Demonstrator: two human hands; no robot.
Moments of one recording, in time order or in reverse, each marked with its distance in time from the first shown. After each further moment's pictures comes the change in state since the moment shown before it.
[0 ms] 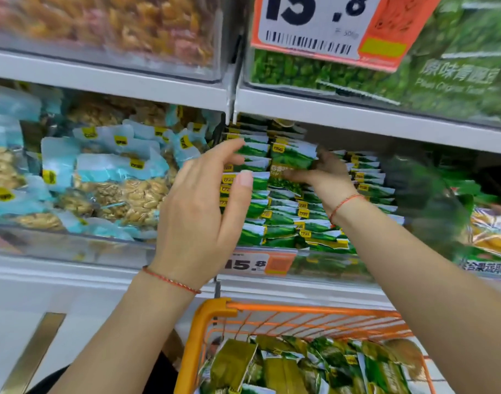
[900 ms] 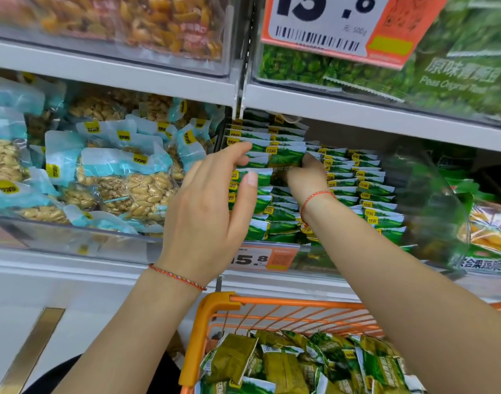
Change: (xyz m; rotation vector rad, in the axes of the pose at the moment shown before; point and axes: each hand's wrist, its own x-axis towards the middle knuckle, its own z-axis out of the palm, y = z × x) left_hand -0.005 -0.003 0.003 0.027 0.000 0.037; right_hand 0.005 0.006 0.033 -0.151 0.104 0.094
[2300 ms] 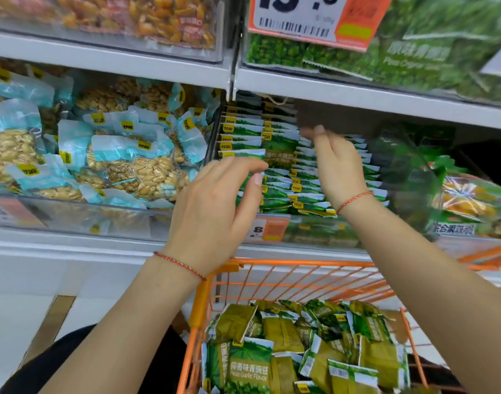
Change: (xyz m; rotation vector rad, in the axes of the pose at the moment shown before) left_hand -0.019 0.021 -0.015 0.028 -0.133 0.064; right_hand -0.057 0.001 -0.055 -0.254 0.136 -0.493
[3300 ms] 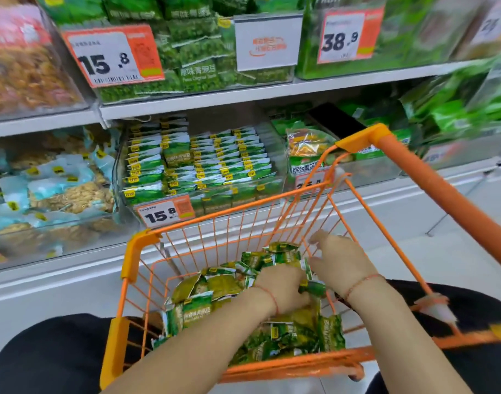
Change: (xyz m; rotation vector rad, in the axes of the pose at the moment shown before) left_hand -0.131 0.168 0.155 0.180 -1.134 0.104; right_hand -0.236 0.062 -0.158 -0.465 -0.310 0.517
